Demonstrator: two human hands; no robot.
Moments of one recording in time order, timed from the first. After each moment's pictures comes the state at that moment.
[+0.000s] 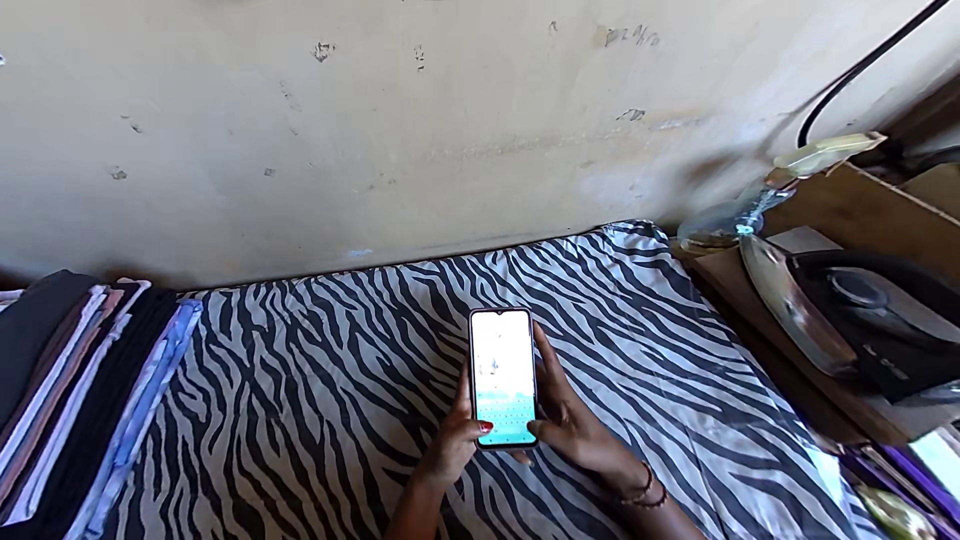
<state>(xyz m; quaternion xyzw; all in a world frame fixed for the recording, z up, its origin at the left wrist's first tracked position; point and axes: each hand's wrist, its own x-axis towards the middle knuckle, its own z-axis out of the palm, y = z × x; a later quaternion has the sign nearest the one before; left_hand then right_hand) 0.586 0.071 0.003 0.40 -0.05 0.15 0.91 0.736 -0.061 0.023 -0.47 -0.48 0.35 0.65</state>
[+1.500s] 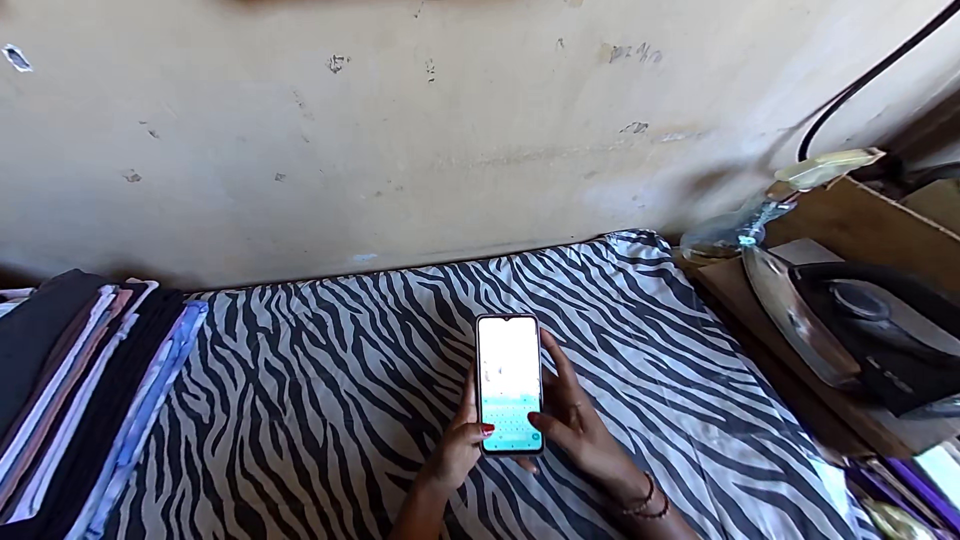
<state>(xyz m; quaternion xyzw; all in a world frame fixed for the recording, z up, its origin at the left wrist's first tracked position) 0.586 0.071 0.002 0.39 -0.07 0.15 0.91 0.733 -0.057 0.019 -0.47 -0.46 0.31 0.69</state>
